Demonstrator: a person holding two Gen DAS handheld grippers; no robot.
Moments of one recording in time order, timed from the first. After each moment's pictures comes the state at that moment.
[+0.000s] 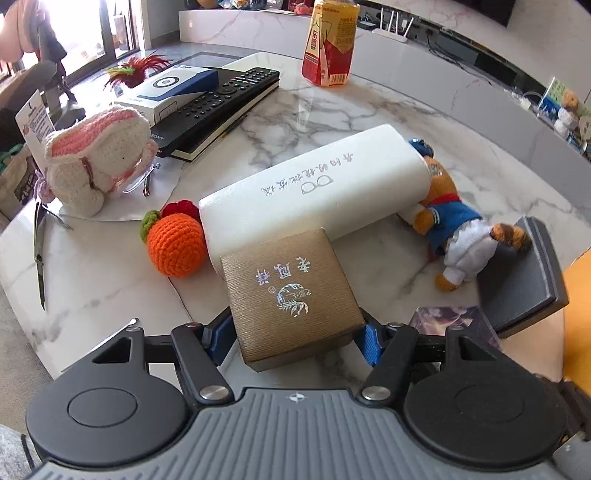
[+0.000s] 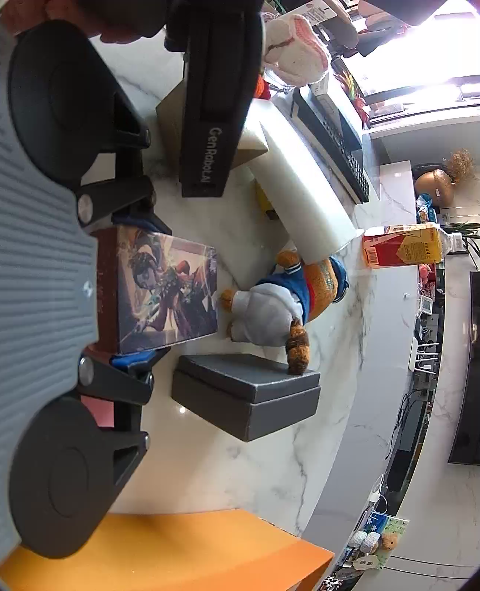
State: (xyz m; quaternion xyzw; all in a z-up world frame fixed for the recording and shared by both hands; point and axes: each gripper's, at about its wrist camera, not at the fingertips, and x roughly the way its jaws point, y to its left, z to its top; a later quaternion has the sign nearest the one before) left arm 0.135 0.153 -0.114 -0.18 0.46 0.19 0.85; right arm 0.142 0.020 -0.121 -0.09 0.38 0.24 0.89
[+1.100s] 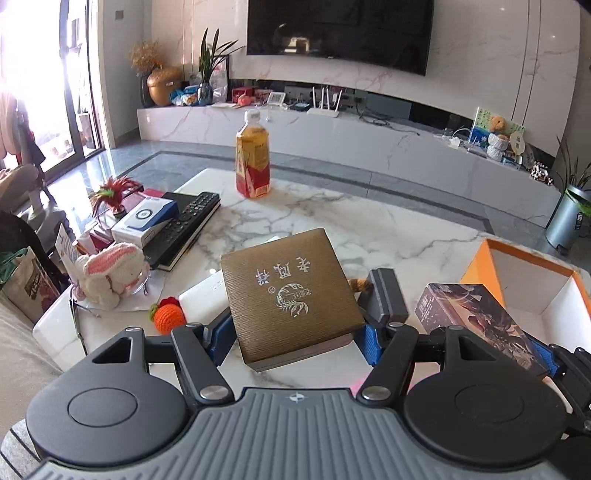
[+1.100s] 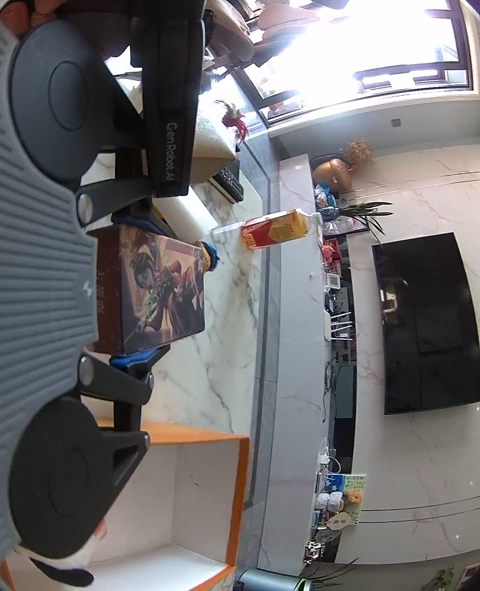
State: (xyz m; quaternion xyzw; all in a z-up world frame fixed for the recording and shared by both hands) left arm 0.075 0.062 0.011 -0.08 0.34 0.14 0.93; right arm 0.070 -0.086 0.000 0.01 0.25 0.23 0.94
